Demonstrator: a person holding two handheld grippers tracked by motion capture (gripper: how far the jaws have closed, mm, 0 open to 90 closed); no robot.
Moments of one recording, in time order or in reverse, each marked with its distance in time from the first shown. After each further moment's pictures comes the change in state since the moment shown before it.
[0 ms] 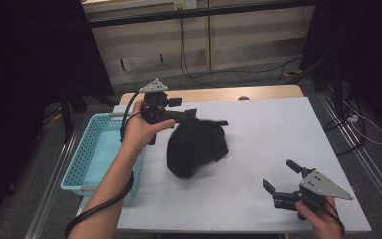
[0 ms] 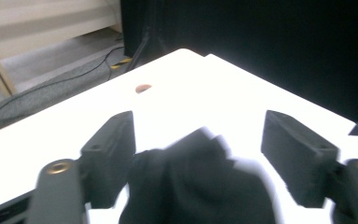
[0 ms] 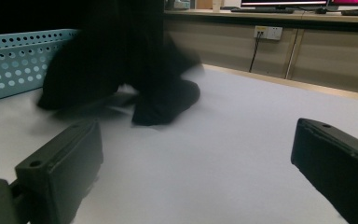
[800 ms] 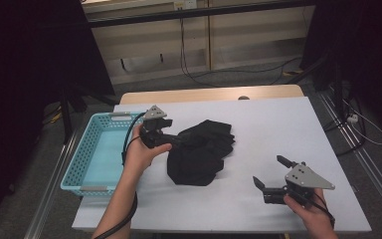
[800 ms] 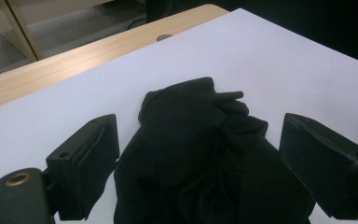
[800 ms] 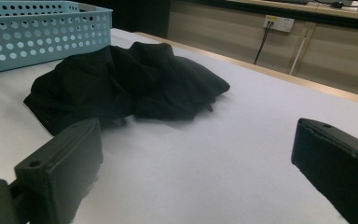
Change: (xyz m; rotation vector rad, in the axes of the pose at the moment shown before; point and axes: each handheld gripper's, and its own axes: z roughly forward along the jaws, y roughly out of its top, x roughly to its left) left arm -0.002 -0.065 -0.001 0.097 0.095 0.000; right arm 0.008 0.009 0.026 0.074 0.020 -0.079
